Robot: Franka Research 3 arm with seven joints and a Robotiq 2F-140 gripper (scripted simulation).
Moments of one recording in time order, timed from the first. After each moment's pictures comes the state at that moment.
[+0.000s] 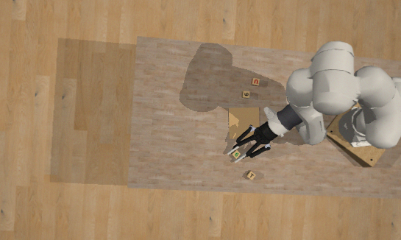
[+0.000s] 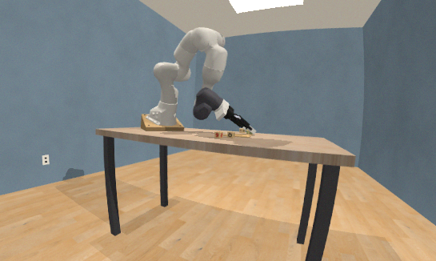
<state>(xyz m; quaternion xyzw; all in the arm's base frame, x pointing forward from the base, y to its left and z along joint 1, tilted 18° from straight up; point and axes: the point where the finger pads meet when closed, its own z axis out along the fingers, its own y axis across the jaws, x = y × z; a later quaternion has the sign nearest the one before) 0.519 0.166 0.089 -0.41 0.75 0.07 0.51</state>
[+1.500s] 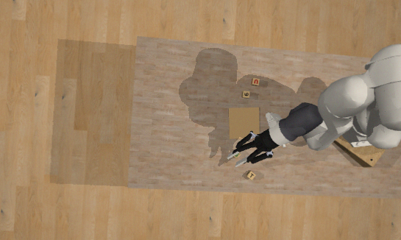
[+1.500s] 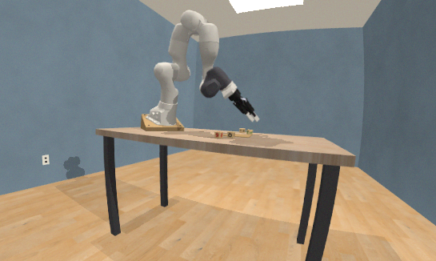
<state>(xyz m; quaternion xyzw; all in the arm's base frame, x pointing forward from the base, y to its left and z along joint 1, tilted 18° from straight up) 0.513 0.188 0.167 -0.45 0.78 0.01 0.45</state>
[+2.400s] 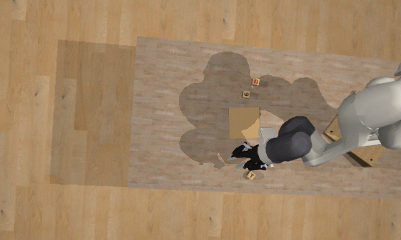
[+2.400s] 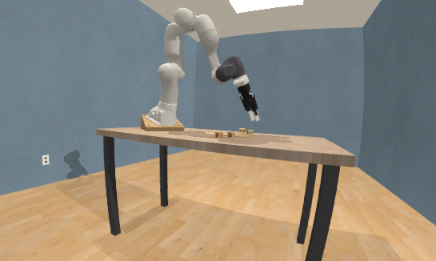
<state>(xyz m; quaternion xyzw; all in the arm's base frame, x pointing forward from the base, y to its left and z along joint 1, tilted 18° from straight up) 0.515 0.203 0.172 -0.43 0.85 -0.05 0.28</state>
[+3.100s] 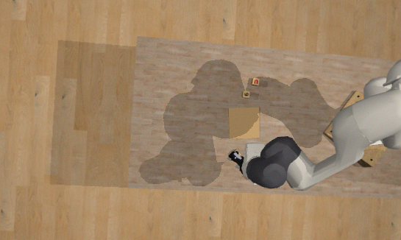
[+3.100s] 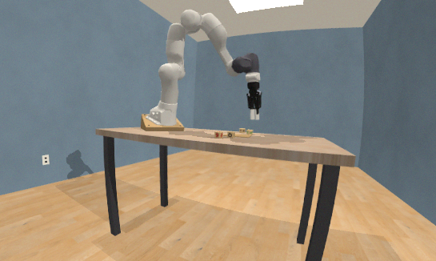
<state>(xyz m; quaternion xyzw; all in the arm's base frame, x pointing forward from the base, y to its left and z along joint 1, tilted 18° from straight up) 0.518 0.205 0.181 -0.41 0.89 -0.12 0.13</state>
